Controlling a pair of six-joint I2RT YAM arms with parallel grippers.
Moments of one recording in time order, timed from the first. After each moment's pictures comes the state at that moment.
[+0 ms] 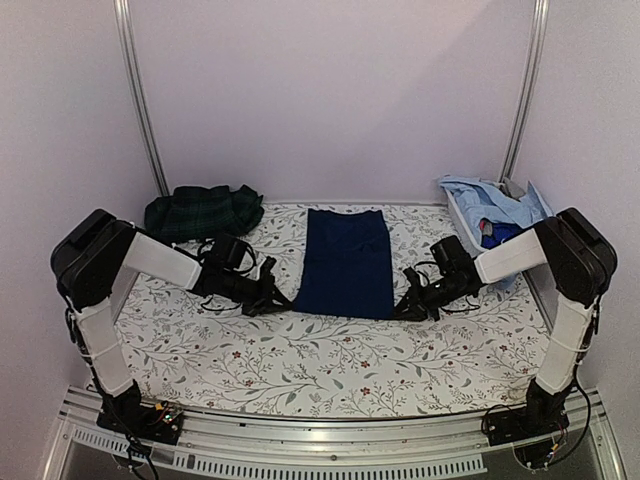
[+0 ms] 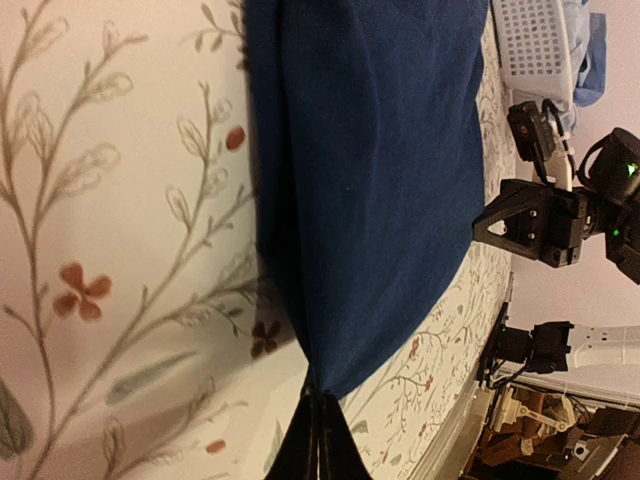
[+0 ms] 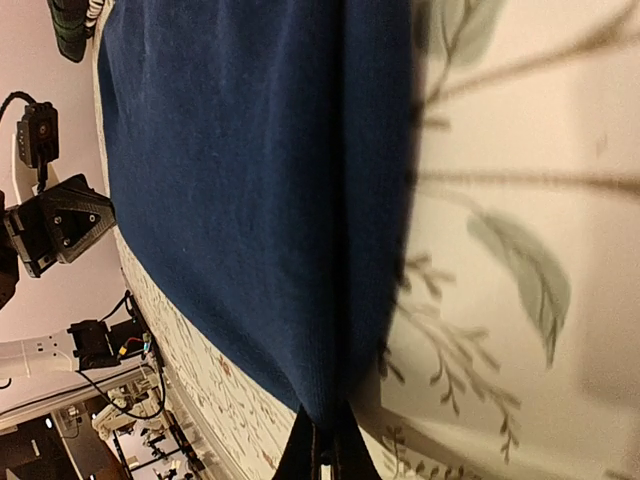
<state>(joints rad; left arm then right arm) -0.51 1.93 0.92 0.13 0.65 -0.72 0.42 1.93 0.94 -0.09 -0.74 0.62</state>
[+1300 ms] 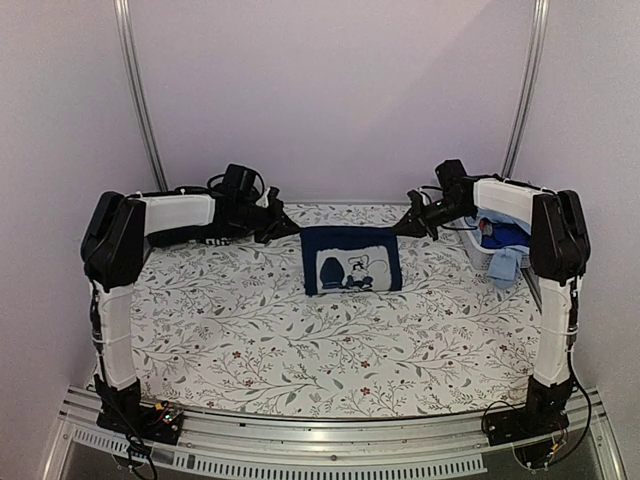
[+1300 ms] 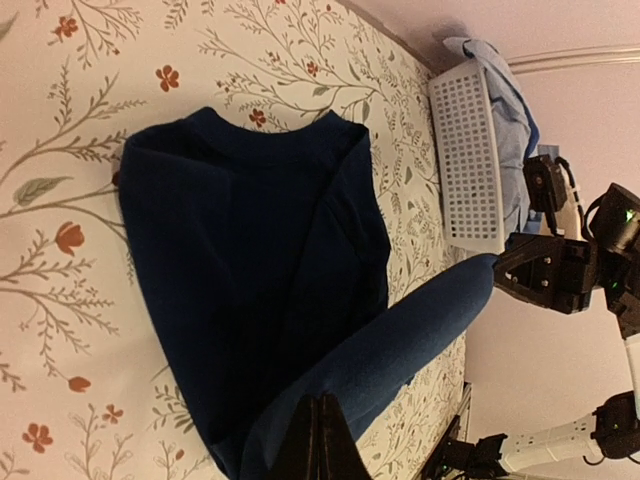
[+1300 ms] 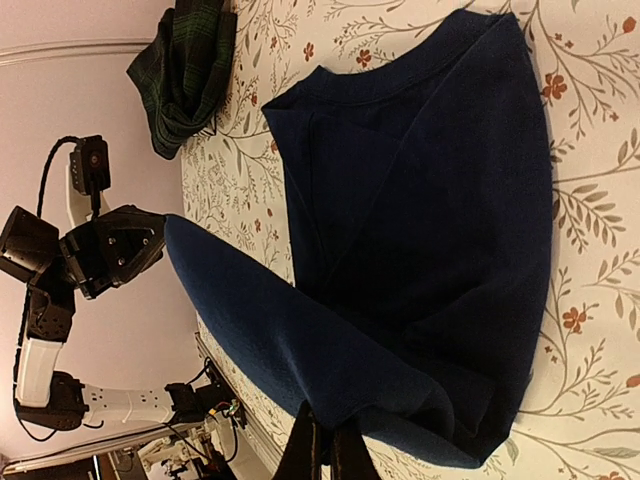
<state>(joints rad) -0.42 2.08 1.56 -0.21 0.59 -0.74 0.26 2.11 1.71 -0.62 -0.82 0.55</state>
